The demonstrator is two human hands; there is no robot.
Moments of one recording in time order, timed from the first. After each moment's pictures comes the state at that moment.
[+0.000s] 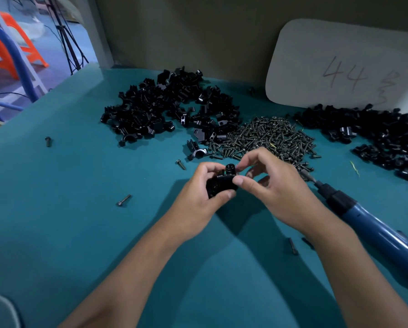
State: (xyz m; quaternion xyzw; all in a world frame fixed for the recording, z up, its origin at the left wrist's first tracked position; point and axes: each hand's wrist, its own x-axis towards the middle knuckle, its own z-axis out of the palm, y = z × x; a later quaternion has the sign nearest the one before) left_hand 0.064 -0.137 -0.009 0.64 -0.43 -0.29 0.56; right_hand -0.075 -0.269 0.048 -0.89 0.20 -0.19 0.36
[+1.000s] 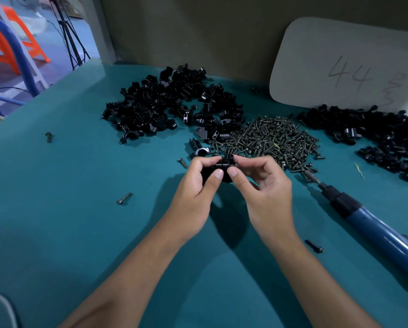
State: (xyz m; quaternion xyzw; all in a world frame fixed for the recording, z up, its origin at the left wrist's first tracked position) left_hand 0.062 -0.138 -0.010 0.62 -0.37 -0.24 0.65; right_hand -0.050 -0.231 0.009 -0.67 0.23 -0.42 0.57
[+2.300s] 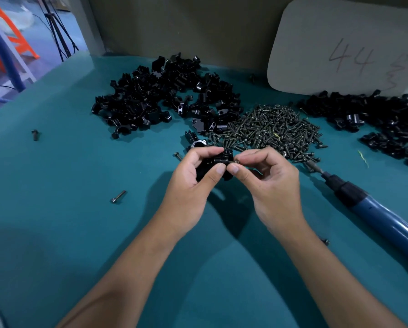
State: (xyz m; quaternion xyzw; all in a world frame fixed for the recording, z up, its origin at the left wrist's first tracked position) left_hand 0.066 -0.138 -0.005 0.54 -0.37 -0.28 0.70; right_hand -0.051 -0.240 0.011 -0.67 0.20 -0.42 0.57
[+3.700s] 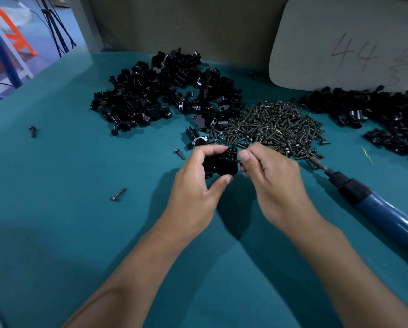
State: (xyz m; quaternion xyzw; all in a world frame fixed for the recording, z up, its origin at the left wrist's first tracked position) left_hand 0.059 -0.136 -0.006 0.65 -0.41 -0.18 0.61; right_hand -0.056 -0.248 0.023 -0.89 0.24 -0.28 0.27
